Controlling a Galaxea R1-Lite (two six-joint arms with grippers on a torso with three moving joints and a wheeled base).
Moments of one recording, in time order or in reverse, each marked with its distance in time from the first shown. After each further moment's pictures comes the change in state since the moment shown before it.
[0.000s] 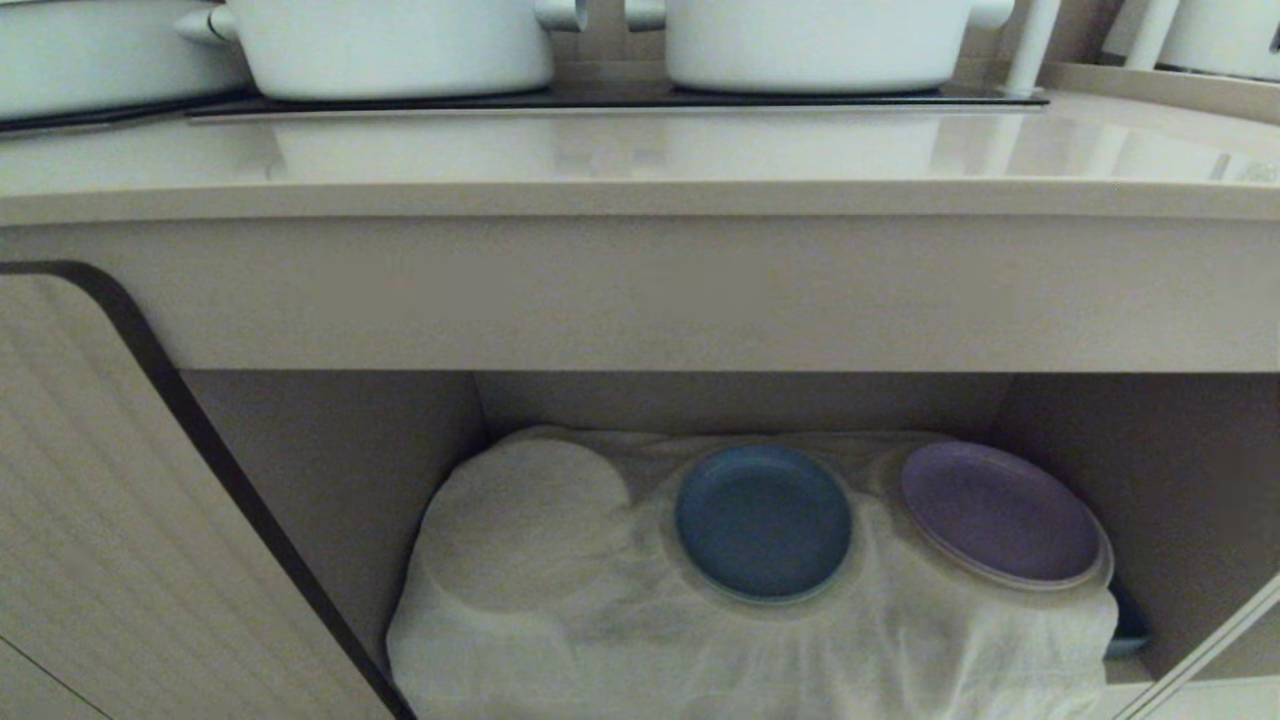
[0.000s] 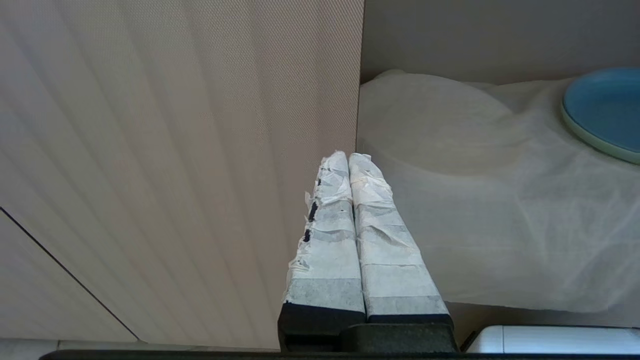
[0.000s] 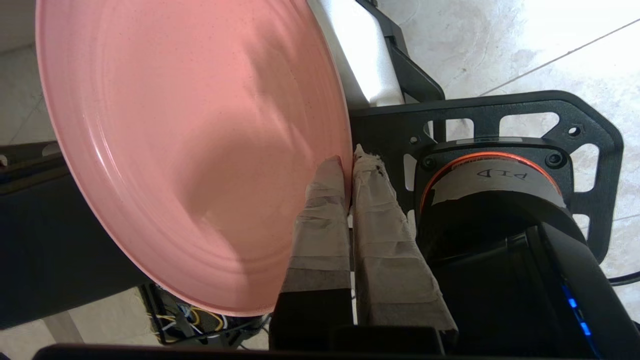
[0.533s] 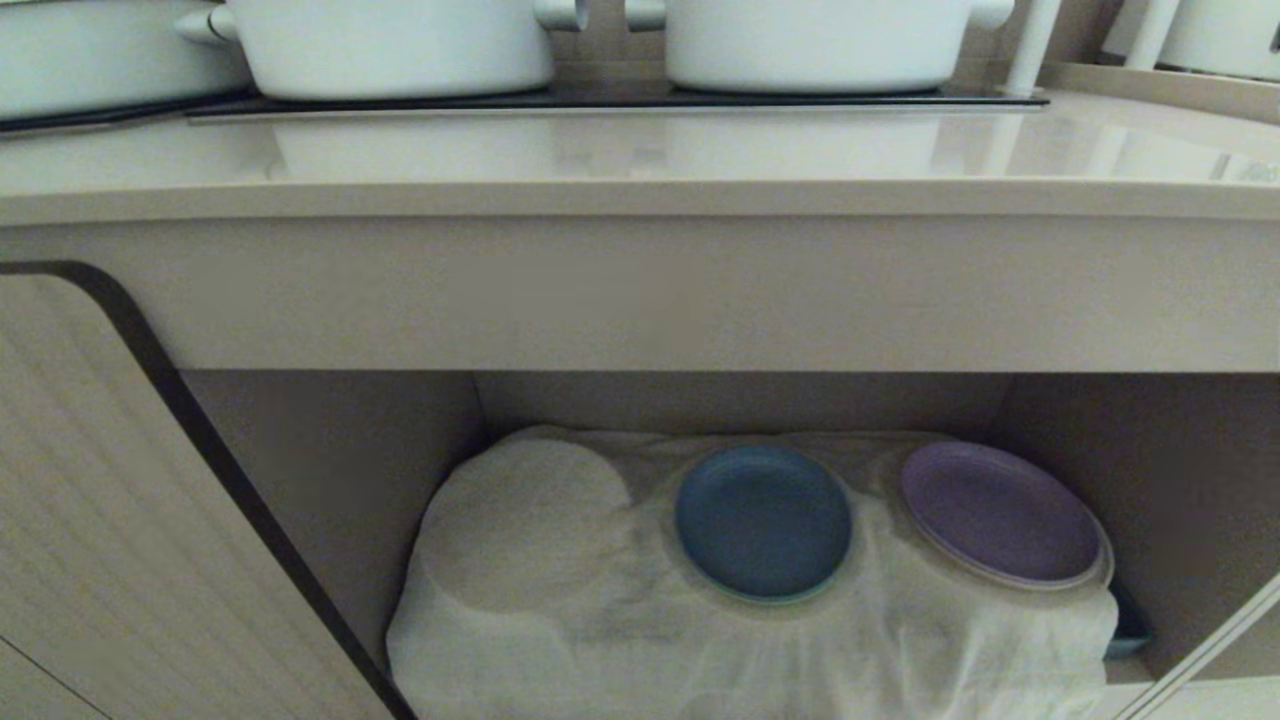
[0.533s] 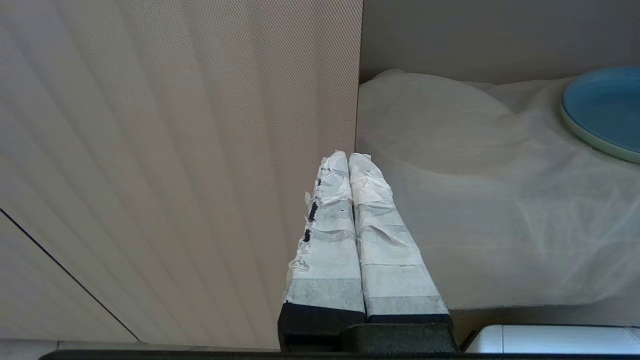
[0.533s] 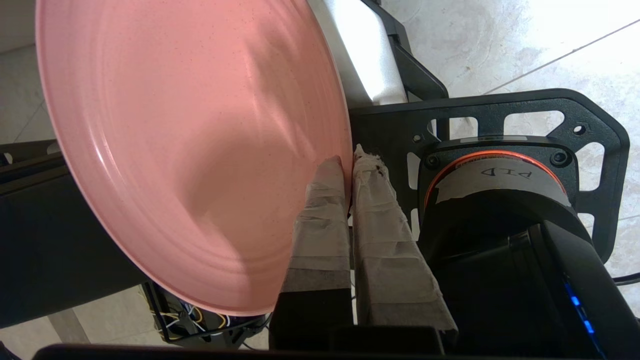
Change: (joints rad) left arm 0.000 0.000 0.000 0.001 -0.002 0.000; right arm 0.020 -0.001 -0.003 0.001 0.000 0.013
